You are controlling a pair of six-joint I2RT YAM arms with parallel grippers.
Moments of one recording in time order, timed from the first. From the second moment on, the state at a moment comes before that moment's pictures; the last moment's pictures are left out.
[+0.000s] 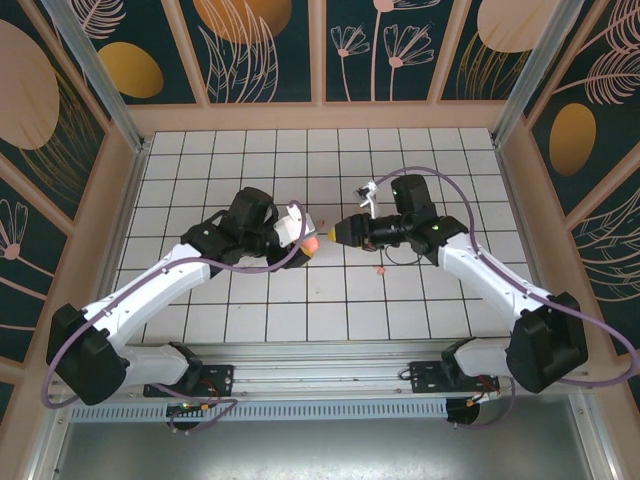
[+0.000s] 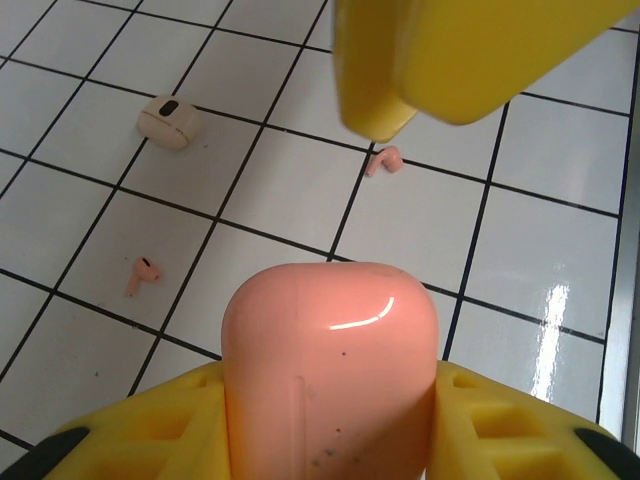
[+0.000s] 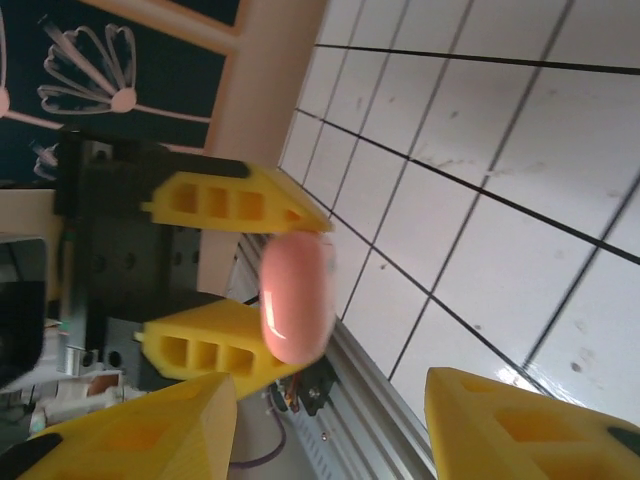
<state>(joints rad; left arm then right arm) -0.67 1.28 1.04 -0.52 0.38 0.42 0.51 1.30 0.97 -0.30 -0.88 0.60</state>
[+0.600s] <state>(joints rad) -0.67 1.25 1.02 -0.48 0.42 0.48 0.60 1.42 1.05 -0.35 -0.92 0.54</state>
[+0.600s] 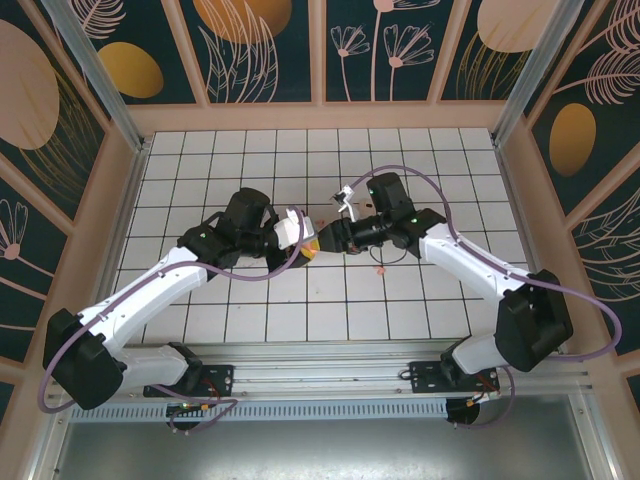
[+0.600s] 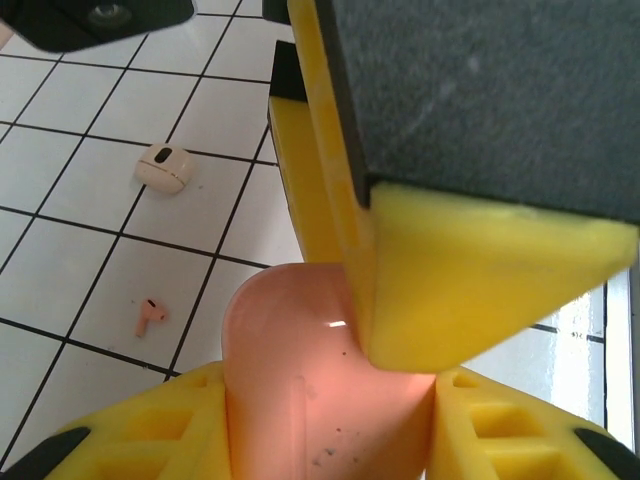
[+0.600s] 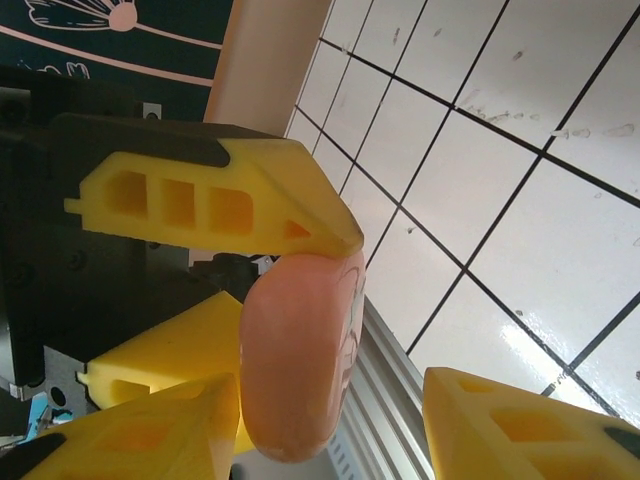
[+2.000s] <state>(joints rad) -0.50 1.13 0.77 0.17 0.58 -0.05 0.45 1.14 0.78 0.21 -0.80 0.52</state>
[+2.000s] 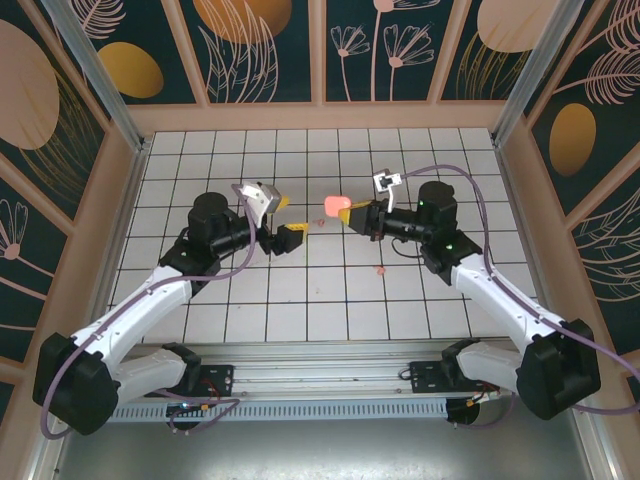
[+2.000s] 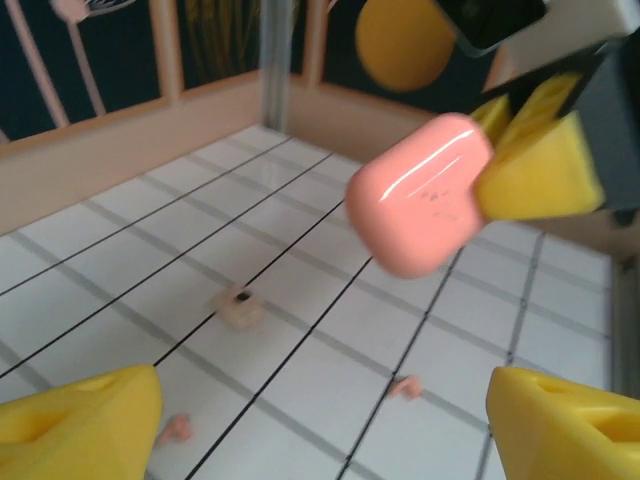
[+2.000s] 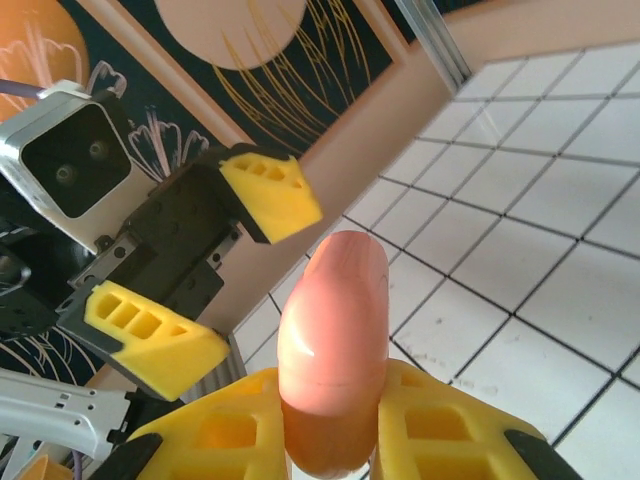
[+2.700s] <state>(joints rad) -0.50 1.24 0.86 0.48 0.95 -0.30 0.43 1.13 0.81 0.37 -1.05 0.46</state>
